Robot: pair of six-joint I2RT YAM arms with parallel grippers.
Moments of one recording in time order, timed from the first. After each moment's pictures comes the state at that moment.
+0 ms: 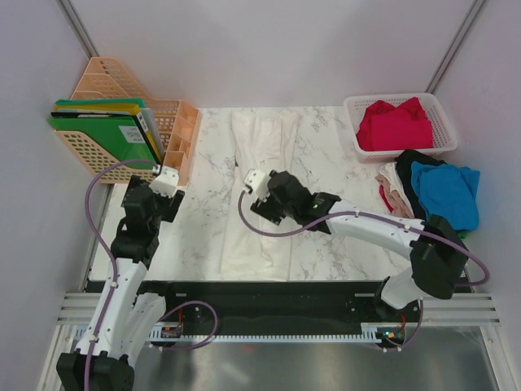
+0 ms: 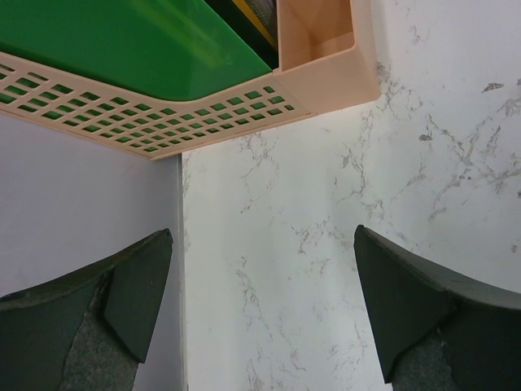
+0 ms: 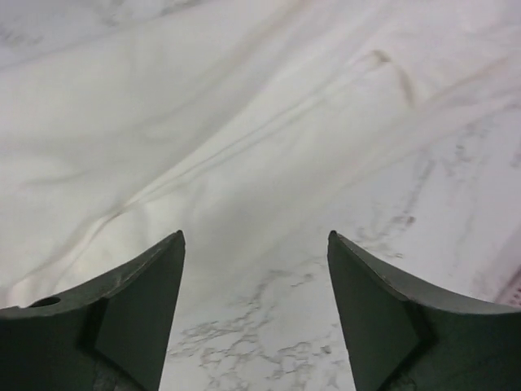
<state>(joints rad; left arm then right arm) -0.07 0.69 0.58 -0.30 -0.25 0.49 0.96 1.56 1.07 -0.25 0.20 -0.33</state>
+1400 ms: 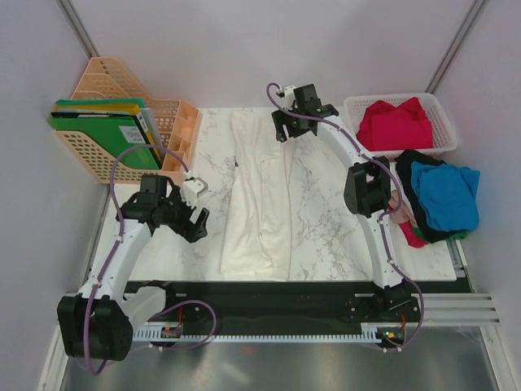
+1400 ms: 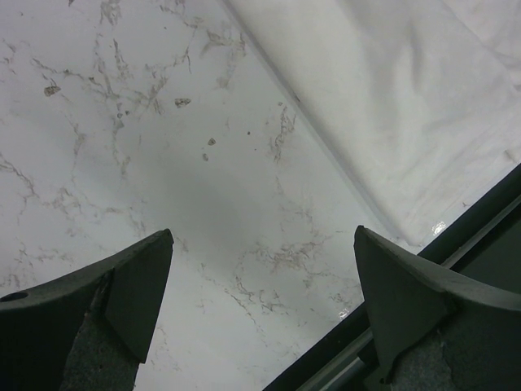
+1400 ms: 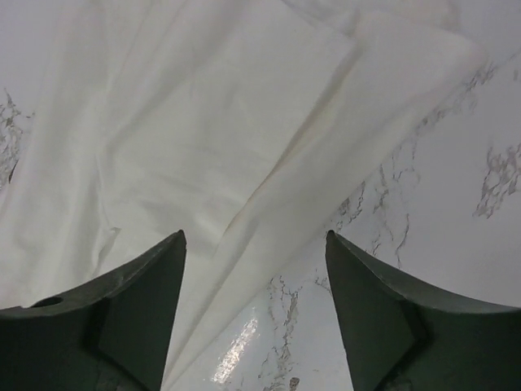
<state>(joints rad) -0.07 1.04 0.77 -0.76 0.46 0.53 0.38 2.46 2.35 -0.65 -0.16 -0.09</state>
